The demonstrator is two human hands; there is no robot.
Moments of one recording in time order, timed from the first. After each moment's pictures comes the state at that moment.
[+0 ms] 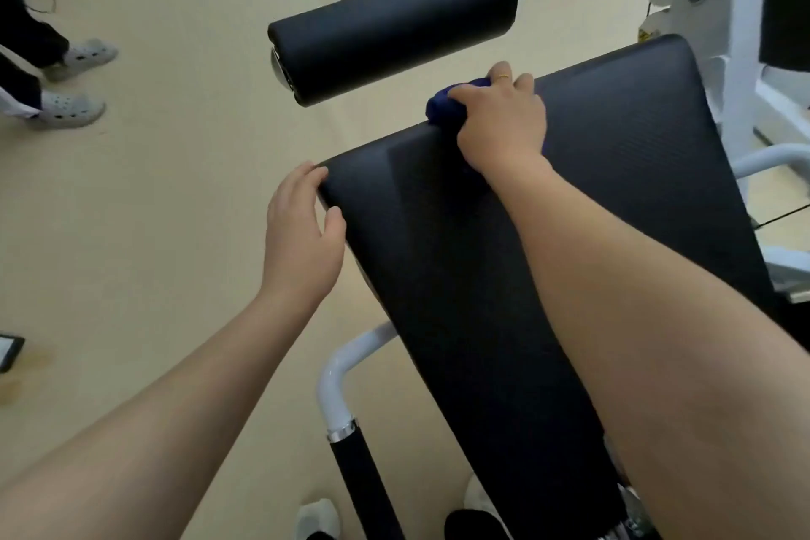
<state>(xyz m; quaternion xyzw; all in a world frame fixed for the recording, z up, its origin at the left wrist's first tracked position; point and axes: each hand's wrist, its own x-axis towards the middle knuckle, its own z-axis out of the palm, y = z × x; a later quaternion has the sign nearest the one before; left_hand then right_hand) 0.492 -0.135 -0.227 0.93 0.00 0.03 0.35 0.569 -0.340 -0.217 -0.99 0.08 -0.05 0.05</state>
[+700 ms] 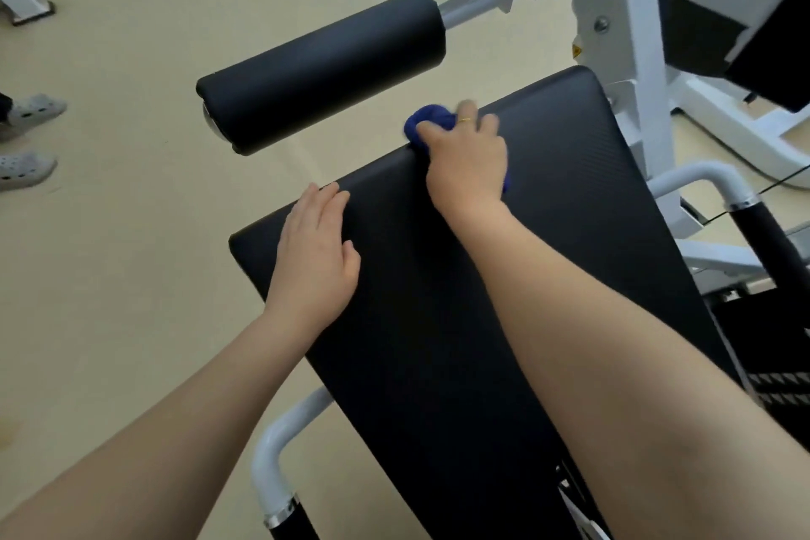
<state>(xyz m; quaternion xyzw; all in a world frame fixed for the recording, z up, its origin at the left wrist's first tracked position) 0.523 -0.218 -0.219 0.97 -0.16 -0.01 0.20 0.571 -0.393 -0.226 -0.99 0.11 -0.10 0.06</state>
